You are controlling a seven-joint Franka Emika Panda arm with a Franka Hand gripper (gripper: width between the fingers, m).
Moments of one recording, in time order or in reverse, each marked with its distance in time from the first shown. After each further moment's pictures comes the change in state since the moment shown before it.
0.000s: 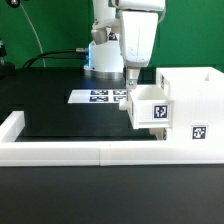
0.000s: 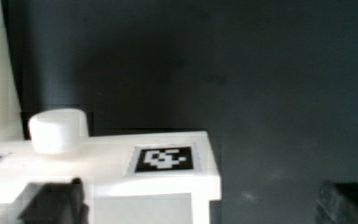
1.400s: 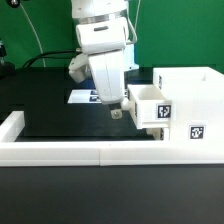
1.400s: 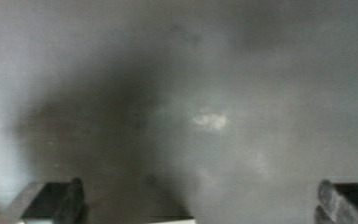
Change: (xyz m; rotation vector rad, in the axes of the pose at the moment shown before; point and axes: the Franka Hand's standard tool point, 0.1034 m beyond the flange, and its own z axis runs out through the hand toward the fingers) arm -0.010 -0.005 0.050 0.058 0.230 0.053
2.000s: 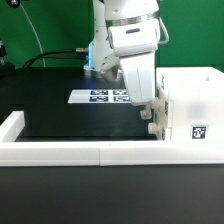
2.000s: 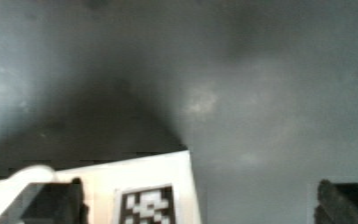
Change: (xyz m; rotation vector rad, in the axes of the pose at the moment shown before) arm 0.045 -0.006 0.010 0.003 0.012 0.060
